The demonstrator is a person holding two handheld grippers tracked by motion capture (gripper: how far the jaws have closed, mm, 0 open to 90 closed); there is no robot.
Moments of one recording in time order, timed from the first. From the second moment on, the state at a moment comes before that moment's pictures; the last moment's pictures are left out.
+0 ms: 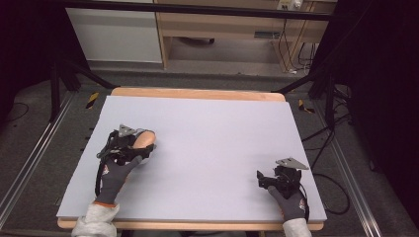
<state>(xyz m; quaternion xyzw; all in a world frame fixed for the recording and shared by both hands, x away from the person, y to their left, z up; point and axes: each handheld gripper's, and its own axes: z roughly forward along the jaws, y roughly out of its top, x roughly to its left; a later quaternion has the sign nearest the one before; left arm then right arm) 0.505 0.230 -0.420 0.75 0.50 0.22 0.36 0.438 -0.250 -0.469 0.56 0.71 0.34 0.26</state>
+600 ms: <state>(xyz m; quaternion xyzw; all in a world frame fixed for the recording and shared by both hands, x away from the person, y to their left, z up) 0.511 0.236 -0.431 0.75 0.52 0.22 0.34 0.439 -0.250 -0.470 0.56 0.71 0.34 0.26</state>
